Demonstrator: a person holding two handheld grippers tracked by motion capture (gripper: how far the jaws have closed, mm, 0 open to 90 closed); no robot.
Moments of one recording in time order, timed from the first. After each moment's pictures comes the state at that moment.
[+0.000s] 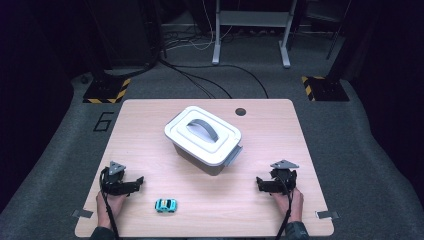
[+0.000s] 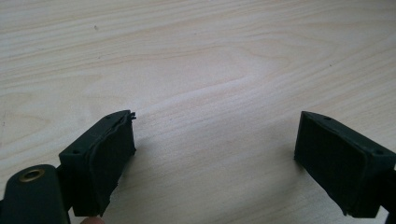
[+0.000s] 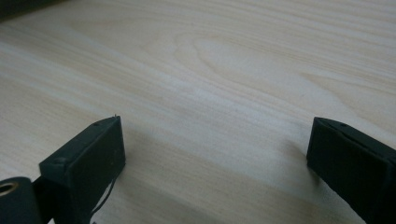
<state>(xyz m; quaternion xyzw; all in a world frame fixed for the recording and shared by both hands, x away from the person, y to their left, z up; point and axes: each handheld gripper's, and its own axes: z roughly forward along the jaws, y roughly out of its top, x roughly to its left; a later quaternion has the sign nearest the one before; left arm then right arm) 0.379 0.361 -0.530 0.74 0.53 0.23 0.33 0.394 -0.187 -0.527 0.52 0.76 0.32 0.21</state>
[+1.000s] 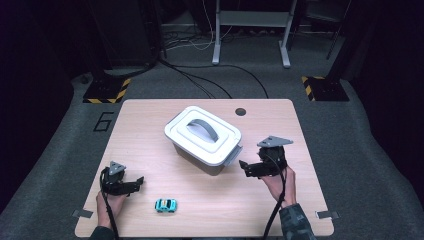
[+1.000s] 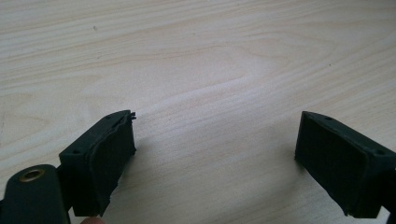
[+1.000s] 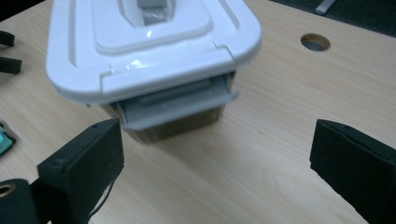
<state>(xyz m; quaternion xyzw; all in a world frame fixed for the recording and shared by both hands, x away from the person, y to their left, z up) 0.379 0.361 -0.530 0.74 0.53 0.23 0.33 0.393 -0.131 -0.400 0.42 0.80 0.39 0.19</state>
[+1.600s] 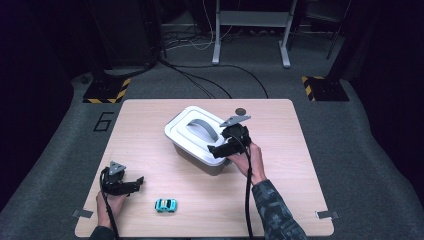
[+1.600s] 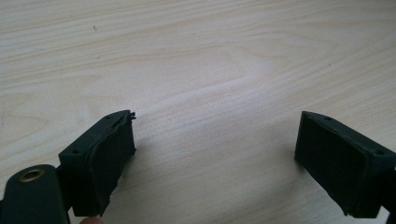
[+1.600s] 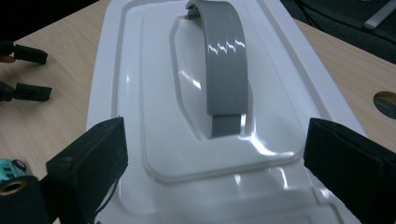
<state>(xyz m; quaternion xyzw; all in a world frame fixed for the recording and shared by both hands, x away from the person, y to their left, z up) 0.379 0.361 -0.530 0.74 0.53 0.23 0.33 0.452 -0.042 -0.383 0.36 0.84 0.39 0.16</state>
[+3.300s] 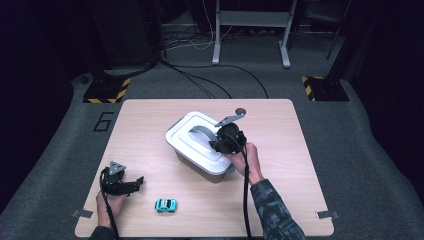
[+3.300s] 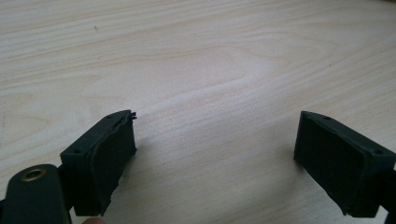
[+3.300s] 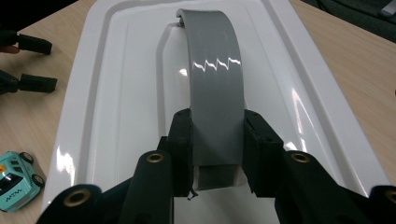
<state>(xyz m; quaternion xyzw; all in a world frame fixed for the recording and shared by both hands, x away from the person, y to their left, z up) 0.379 0.361 -0.530 0.74 0.53 0.23 0.33 0.458 -0.032 -0.389 0.36 0.85 0.37 0.14</state>
